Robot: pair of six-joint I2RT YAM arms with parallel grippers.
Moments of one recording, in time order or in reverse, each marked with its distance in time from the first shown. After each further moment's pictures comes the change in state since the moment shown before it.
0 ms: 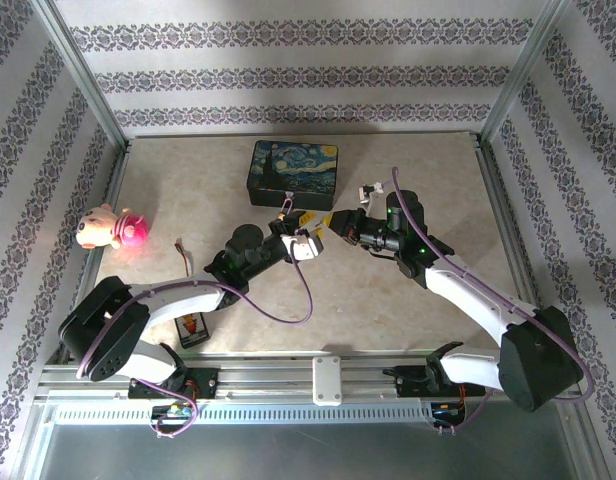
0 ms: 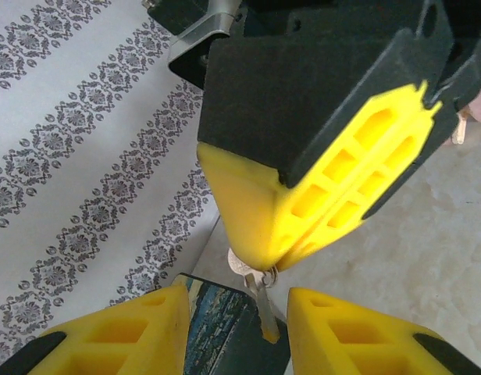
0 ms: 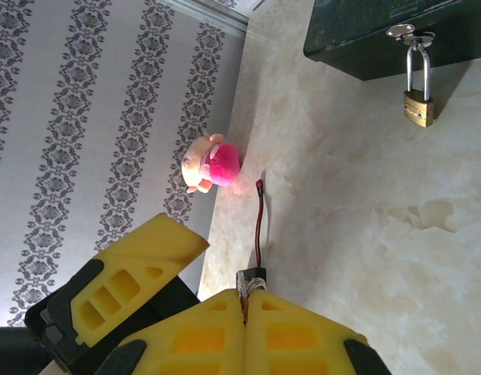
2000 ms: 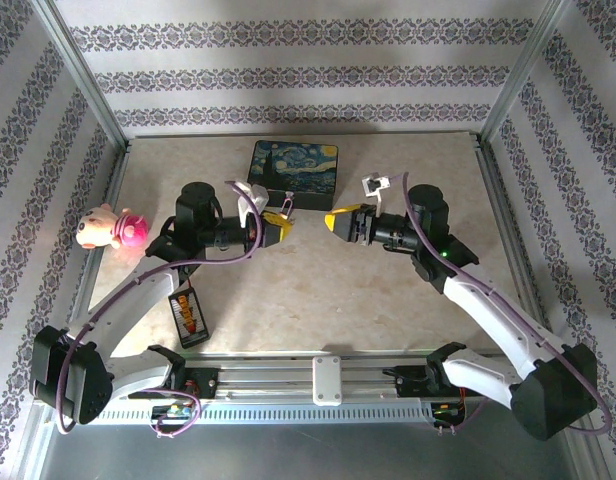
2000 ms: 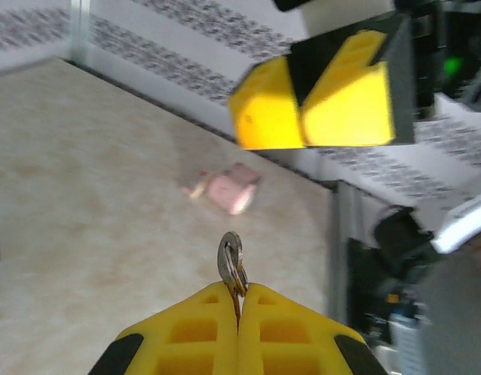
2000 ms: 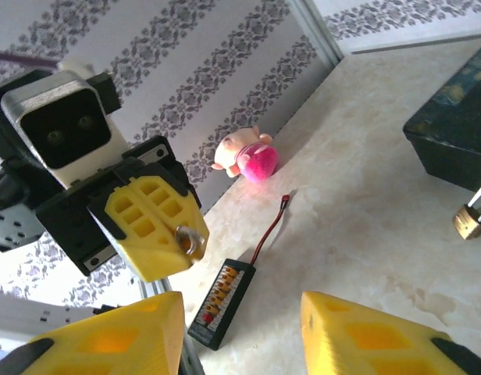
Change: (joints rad) left arm 0.337 -0.263 0.211 -0.724 0.814 -0.917; right arm -0.010 -0.150 0.089 -0.113 -0.151 -0.470
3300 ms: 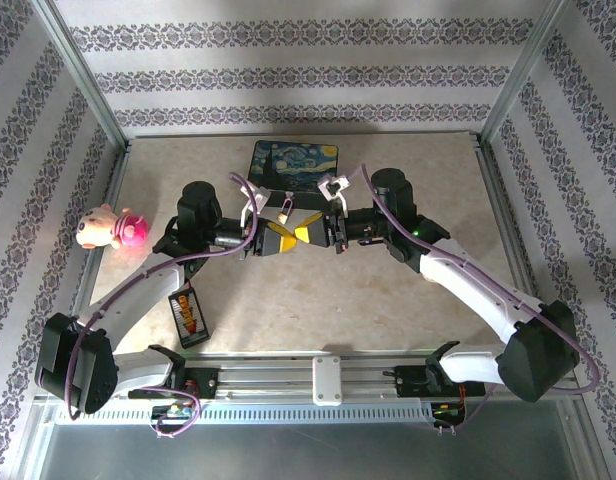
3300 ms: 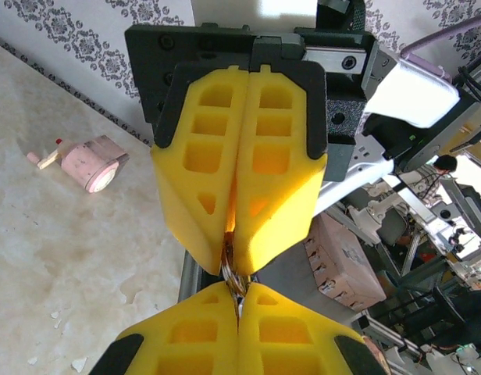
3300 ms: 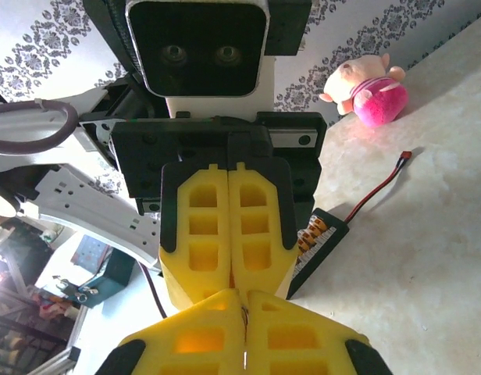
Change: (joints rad) left arm 0.015 0.057 -0.039 0.211 0.311 -0.375; right arm 0.122 0.201 0.171 -0.055 -0.246 -0.114
